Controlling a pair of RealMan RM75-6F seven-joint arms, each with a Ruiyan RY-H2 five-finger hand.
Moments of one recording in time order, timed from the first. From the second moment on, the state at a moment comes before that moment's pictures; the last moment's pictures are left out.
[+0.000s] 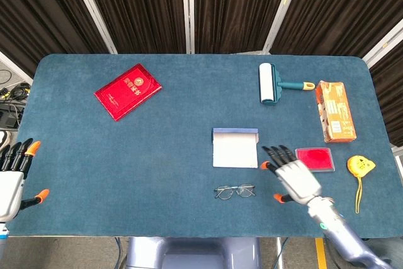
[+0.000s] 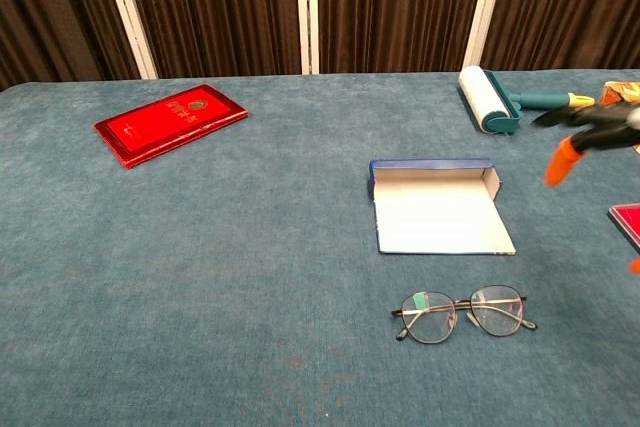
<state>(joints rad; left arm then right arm) -0.05 -1.01 -0.04 -1.95 1.48 1.50 0.34 0.40 -1.14 0.09 -1.83 -1.53 1.00 -0.26</state>
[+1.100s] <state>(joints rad) -0.09 -1.04 -0.06 -1.93 1.39 1.46 0.37 0.64 -1.48 0.05 -1.75 -1.10 0.89 -0.72</state>
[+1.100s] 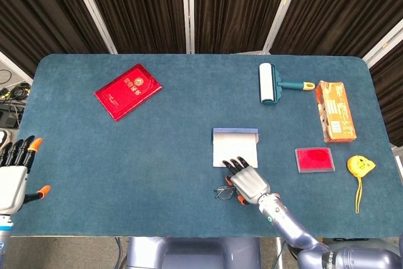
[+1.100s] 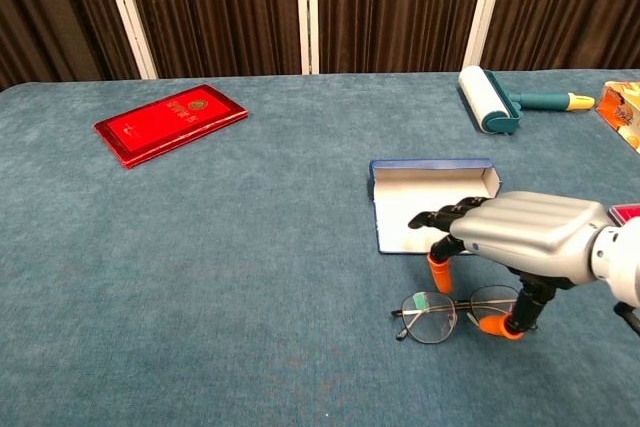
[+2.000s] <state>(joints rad) -0.10 -1.04 -0.06 -1.92 1.37 1.46 0.37 0.67 -1.51 -0.01 -1.68 -1.08 0.92 -0.71</state>
